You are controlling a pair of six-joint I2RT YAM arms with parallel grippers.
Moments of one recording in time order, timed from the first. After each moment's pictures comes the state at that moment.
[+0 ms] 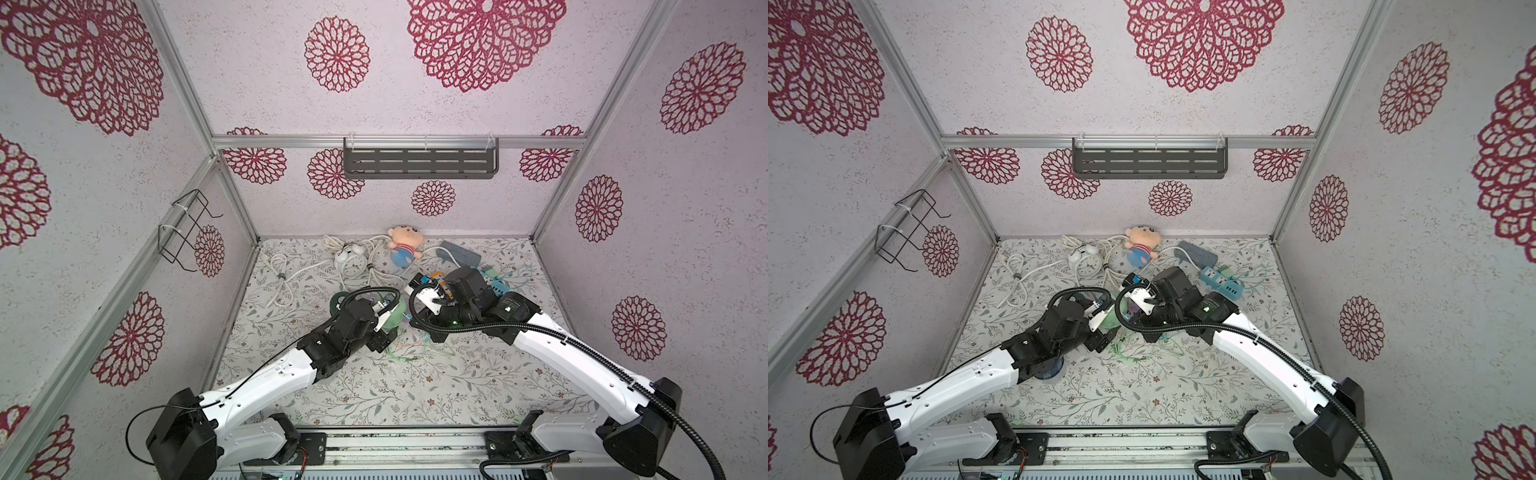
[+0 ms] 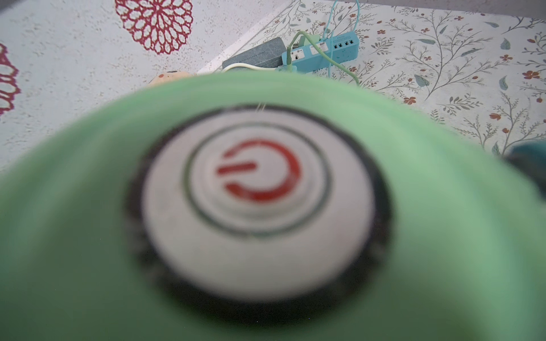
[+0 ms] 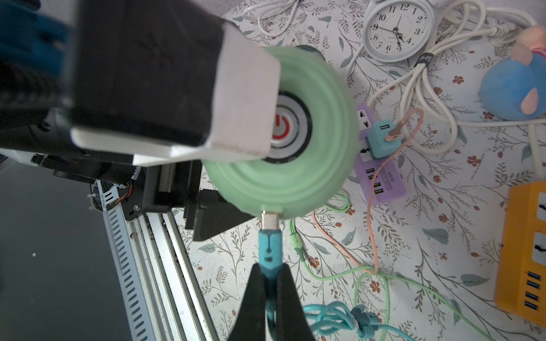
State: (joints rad) left arm -0.82 1.19 0.78 -0.13 -0.18 0.22; right arm 0.76 1.29 1.25 -0.75 -0.35 -0.03
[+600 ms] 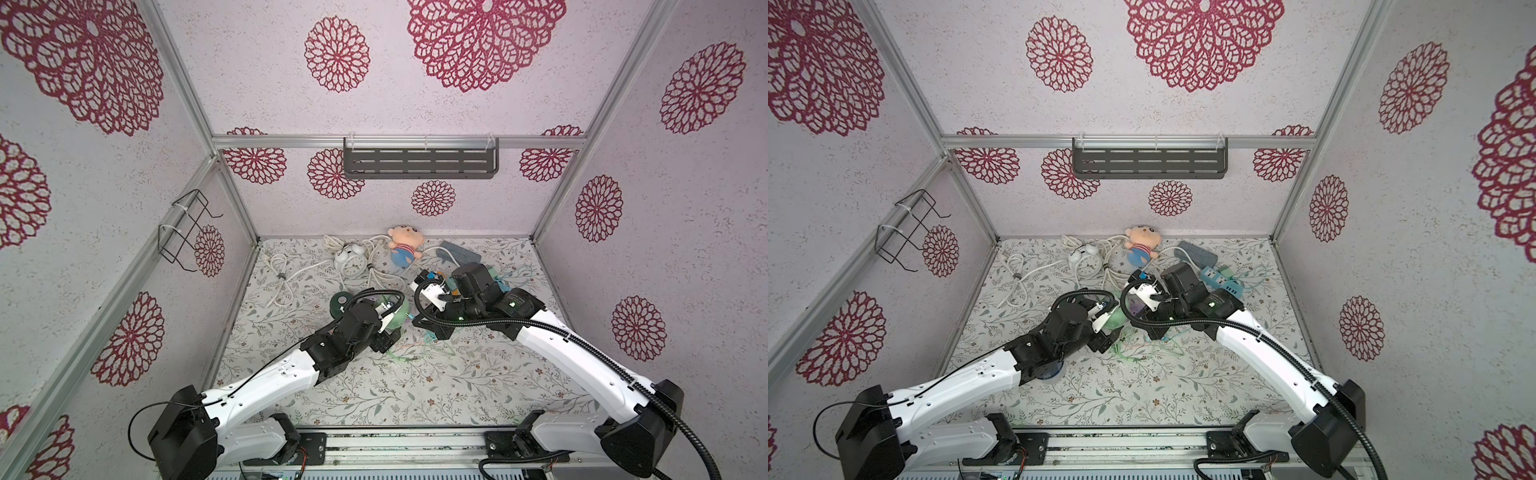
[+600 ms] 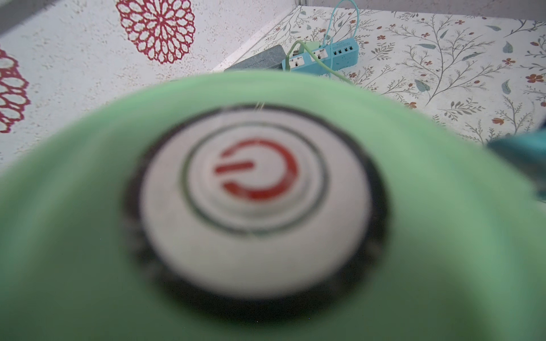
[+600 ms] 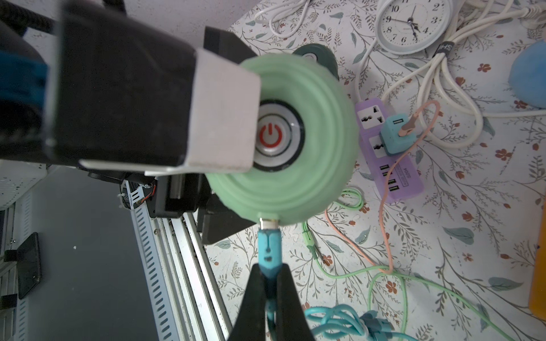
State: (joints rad) left arm -0.85 1.20 0.78 -0.10 -0.22 0.22; right arm 0.70 1.29 1.25 -0.76 -0.47 -0.03
